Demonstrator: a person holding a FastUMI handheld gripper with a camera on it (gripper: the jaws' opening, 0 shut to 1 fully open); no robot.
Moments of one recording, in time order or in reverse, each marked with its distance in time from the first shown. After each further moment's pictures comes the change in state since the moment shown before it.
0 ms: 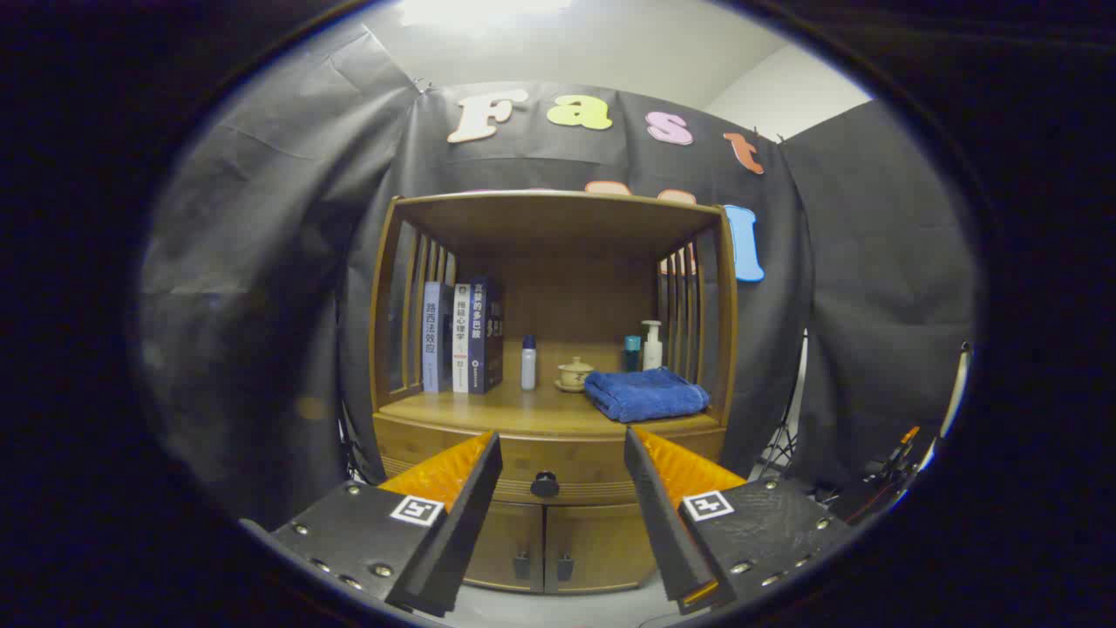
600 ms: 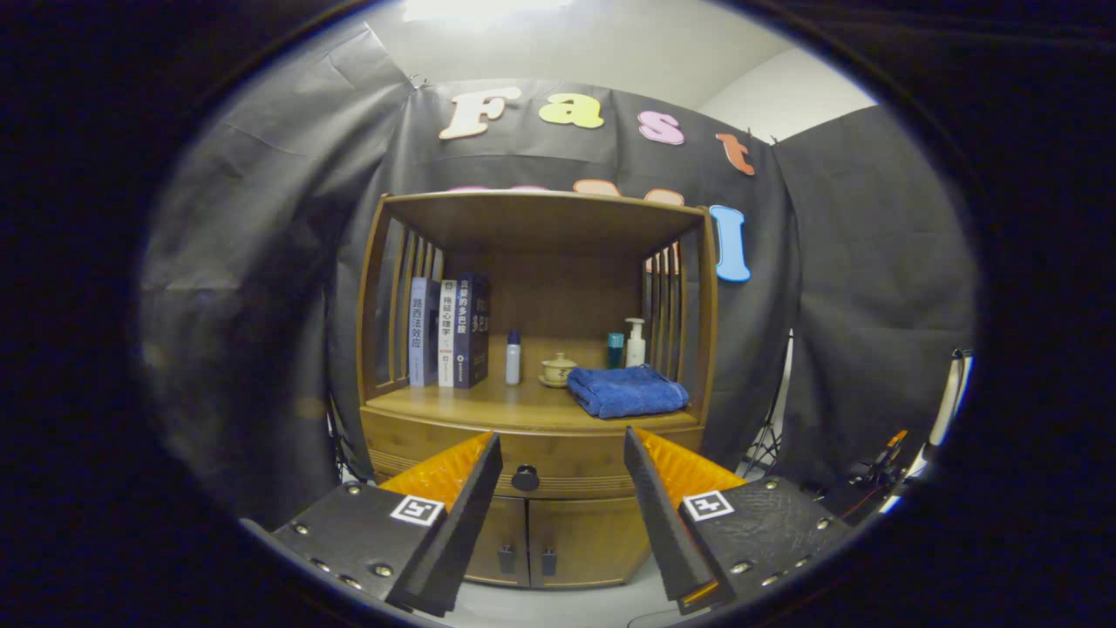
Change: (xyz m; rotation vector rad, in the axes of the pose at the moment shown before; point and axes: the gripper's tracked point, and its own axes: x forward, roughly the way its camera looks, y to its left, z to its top) arm -0.007 -0.019 0.000 -0.009 0.015 -0.042
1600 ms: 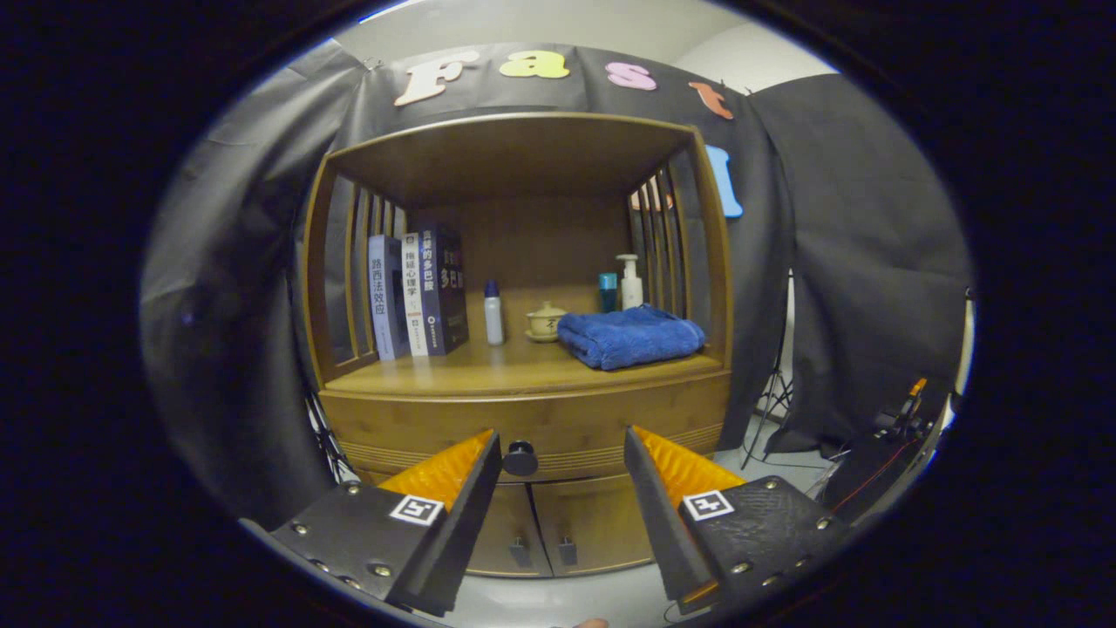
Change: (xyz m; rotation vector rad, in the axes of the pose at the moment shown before) arm 0.085 0.006 -0.080 0.100 0.163 -0.046
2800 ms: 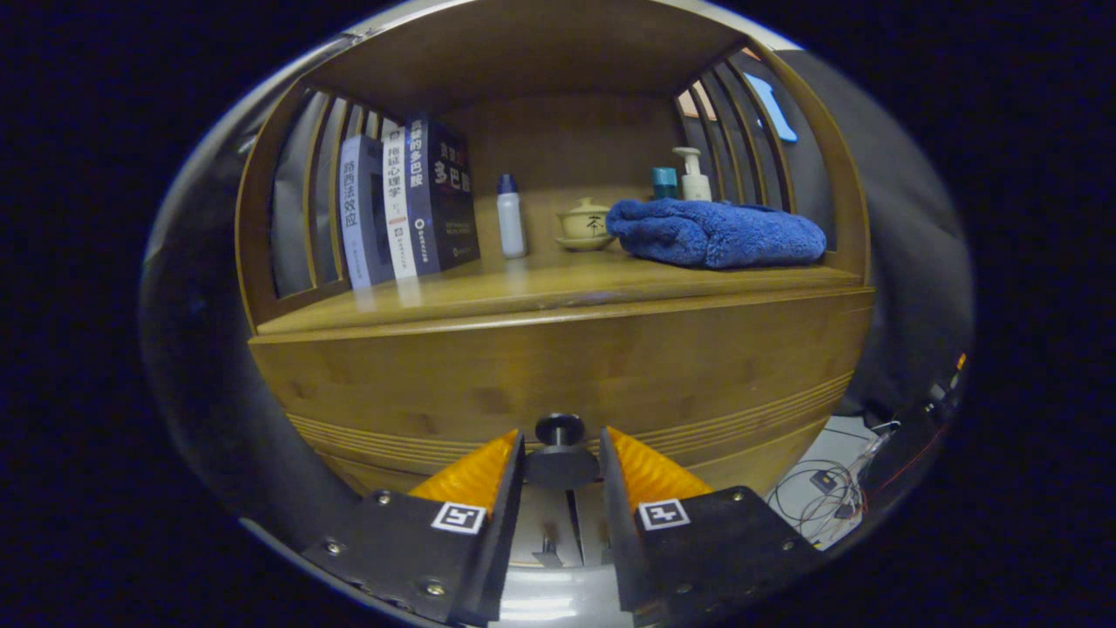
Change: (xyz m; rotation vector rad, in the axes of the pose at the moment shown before) arm 0.115 0.049 -0.093 -0.017 0.234 0.089
